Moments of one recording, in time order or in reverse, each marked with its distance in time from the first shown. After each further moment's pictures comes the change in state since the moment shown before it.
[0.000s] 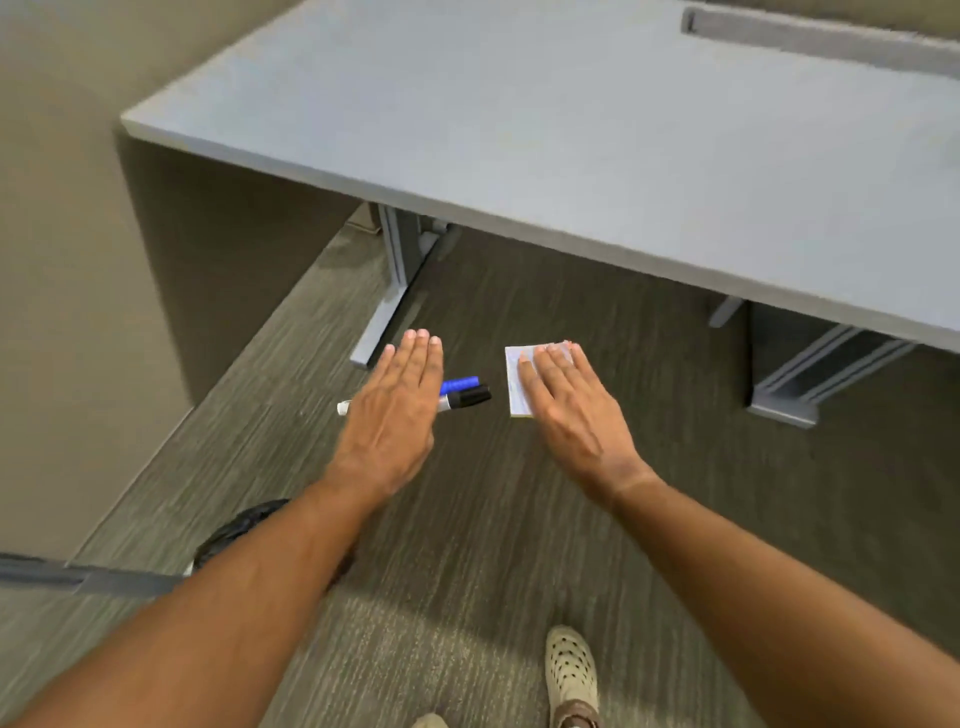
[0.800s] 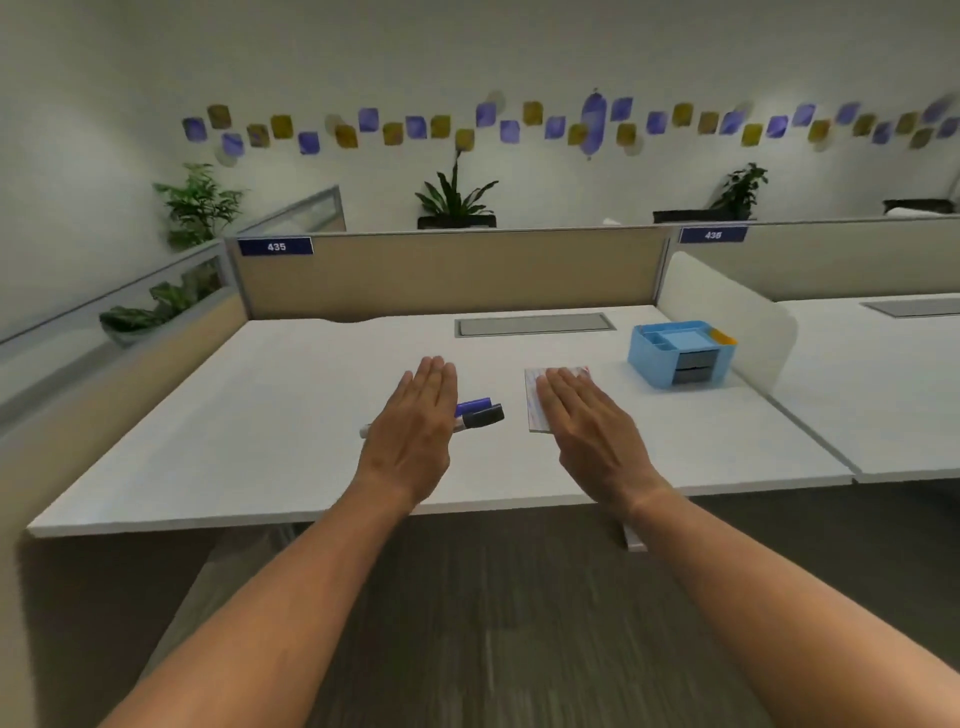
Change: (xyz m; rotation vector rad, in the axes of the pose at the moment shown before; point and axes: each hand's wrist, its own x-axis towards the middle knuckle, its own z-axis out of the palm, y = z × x) left_hand 0.152 0.132 -0.272 -0.037 0.378 0.408; right_hand -0.036 0.145 -0.299 -0.256 0.287 0.401
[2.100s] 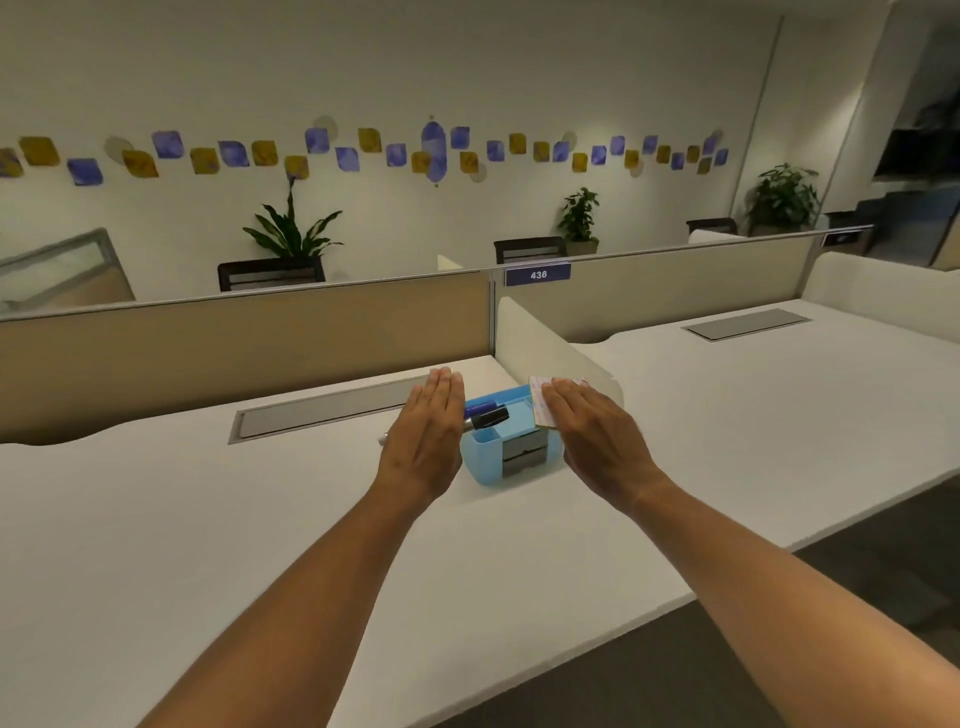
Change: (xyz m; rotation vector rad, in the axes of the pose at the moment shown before) left_hand 0.355 0.216 0.196 -0.139 0.039 0.214; right_hand 0.052 0.387 0.101 -0.123 0.022 0.236
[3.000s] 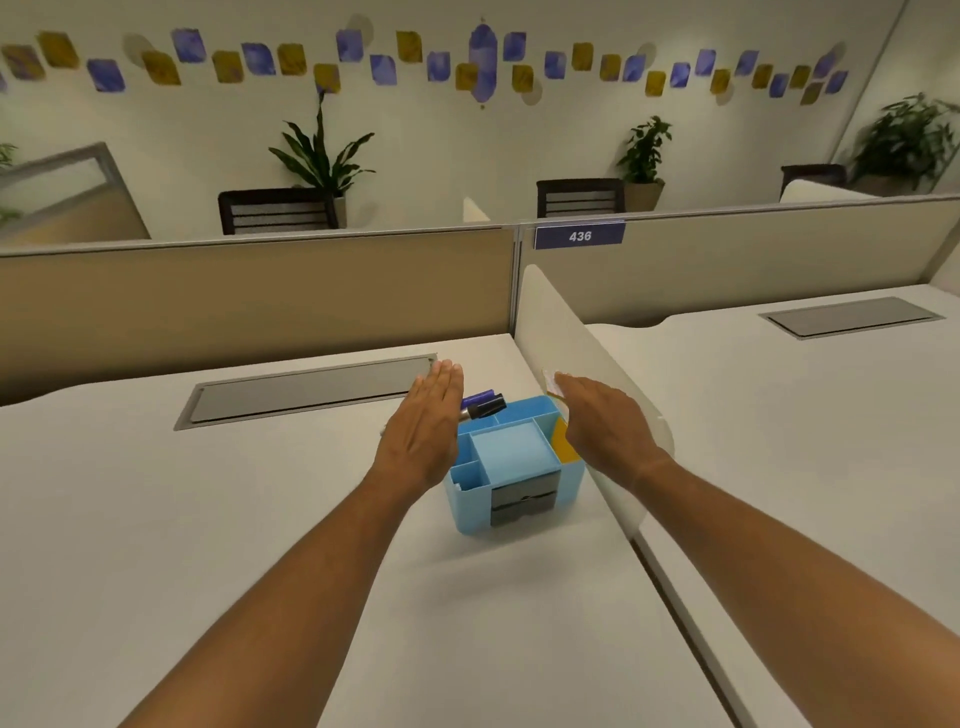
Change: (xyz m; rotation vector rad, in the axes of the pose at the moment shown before) left_hand 0.133 -0.027 0.159 -0.160 -0.187 -0.202; right_hand 0.128 0.116 0.180 0.271 -0.287 0.149
